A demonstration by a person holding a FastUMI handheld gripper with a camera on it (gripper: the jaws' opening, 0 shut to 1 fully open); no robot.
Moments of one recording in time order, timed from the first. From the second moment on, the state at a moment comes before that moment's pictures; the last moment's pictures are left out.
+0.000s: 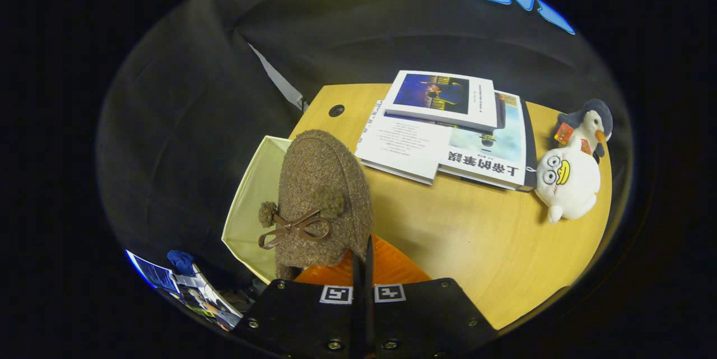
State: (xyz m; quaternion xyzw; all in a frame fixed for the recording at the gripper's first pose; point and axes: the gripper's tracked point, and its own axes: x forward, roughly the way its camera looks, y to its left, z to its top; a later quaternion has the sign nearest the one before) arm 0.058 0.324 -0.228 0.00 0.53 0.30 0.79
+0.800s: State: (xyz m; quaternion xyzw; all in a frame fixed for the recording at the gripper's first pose) arm 0.039 0.464 -0.232 -0.02 0.55 0.34 0.77
